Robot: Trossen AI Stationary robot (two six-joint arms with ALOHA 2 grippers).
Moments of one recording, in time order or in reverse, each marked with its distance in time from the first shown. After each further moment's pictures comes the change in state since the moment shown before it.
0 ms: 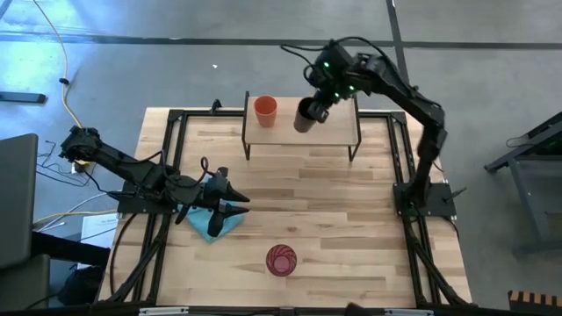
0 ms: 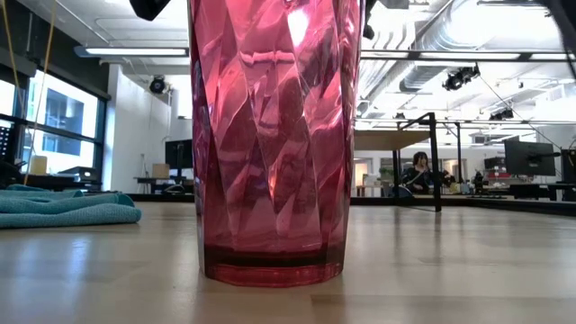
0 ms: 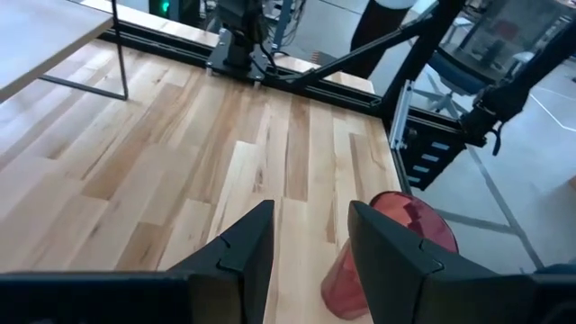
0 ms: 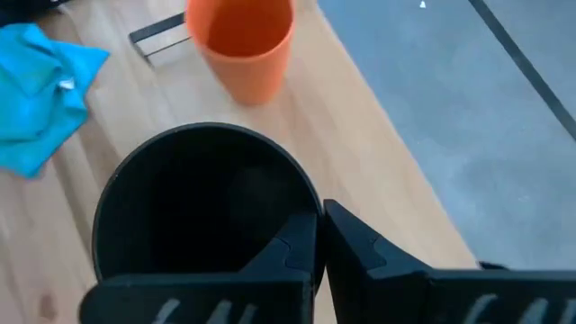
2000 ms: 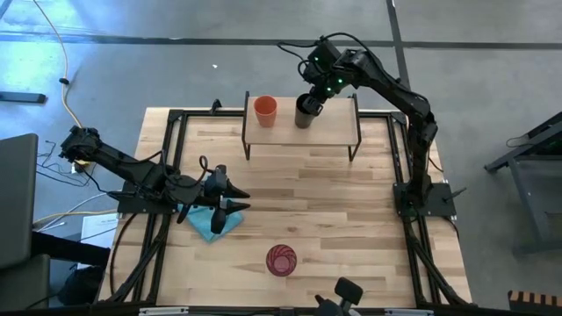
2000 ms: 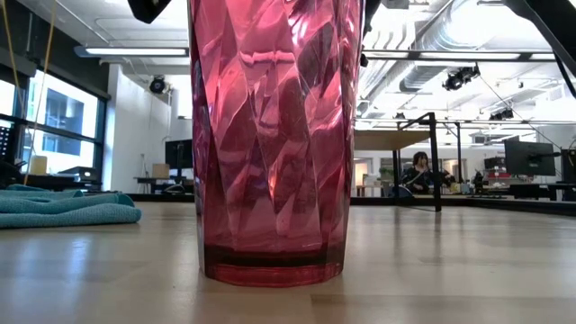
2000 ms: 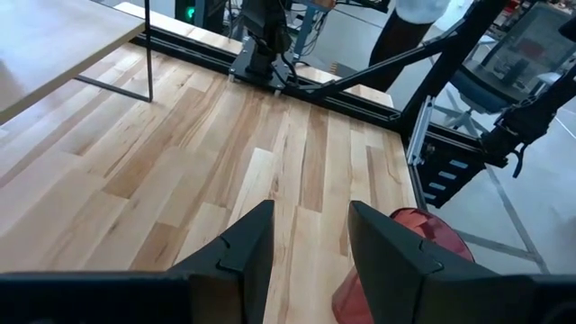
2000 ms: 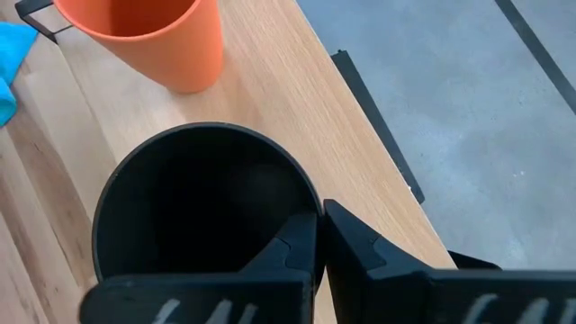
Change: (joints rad) left arm 0.000 0.000 0.000 -0.001 -0.061 -0.037; right arm -0.102 0.092 -0.043 0.057 -0.027 -0.057
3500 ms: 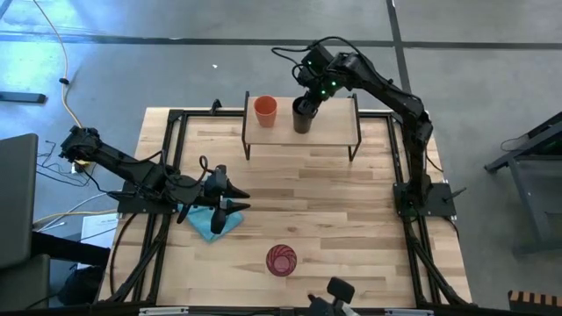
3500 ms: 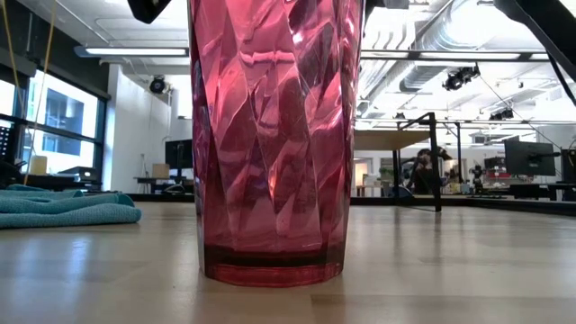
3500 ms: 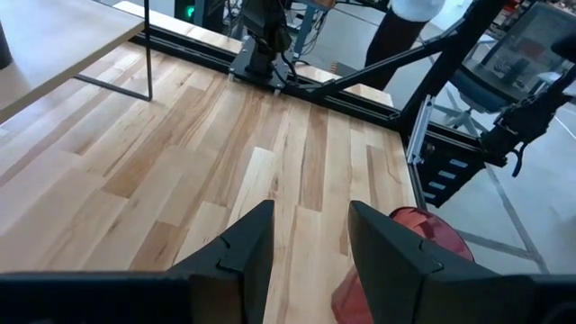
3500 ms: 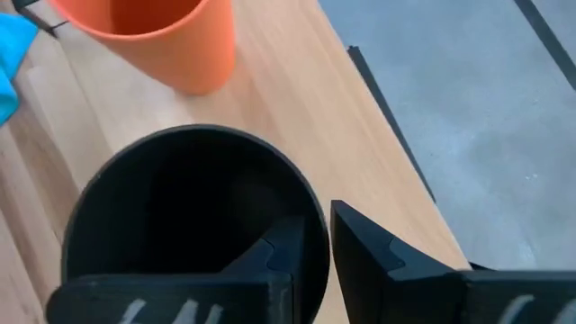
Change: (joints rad) left arm 0.000 0.000 0.000 -0.002 0.002 -0.004; right arm 0.016 0.041 0.000 0.024 -0.013 0.000
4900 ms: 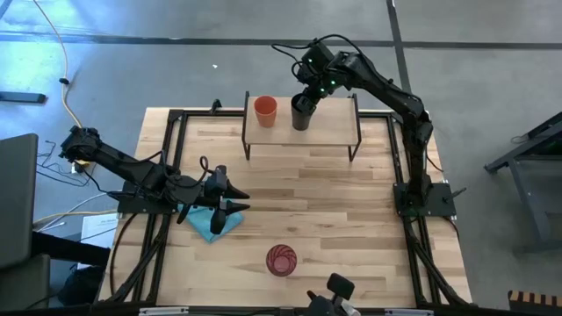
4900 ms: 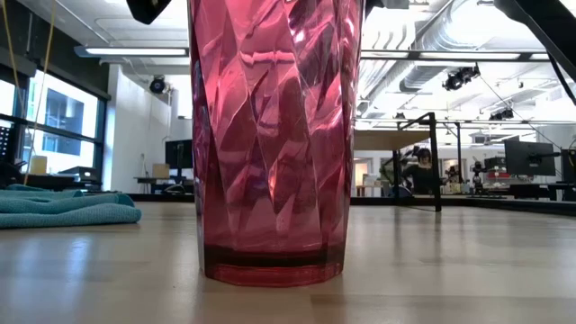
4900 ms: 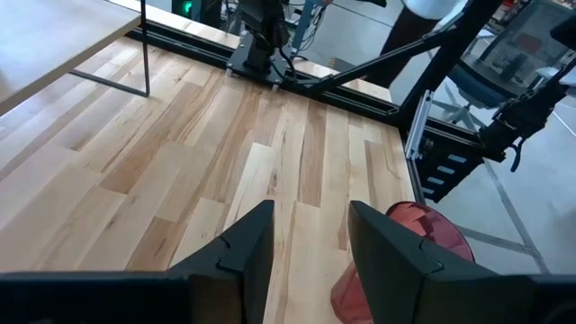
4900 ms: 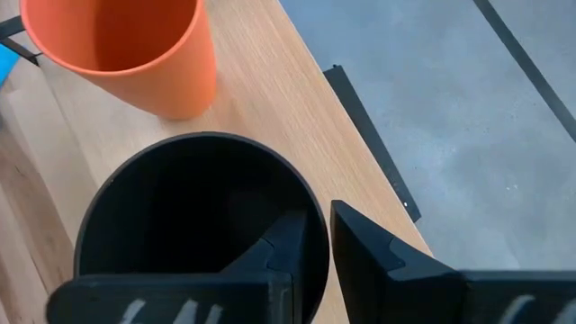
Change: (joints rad) left arm 0.000 0.000 0.000 -0.009 0.010 -0.002; right arm -0.002 0.000 0.000 0.050 0.036 0.000
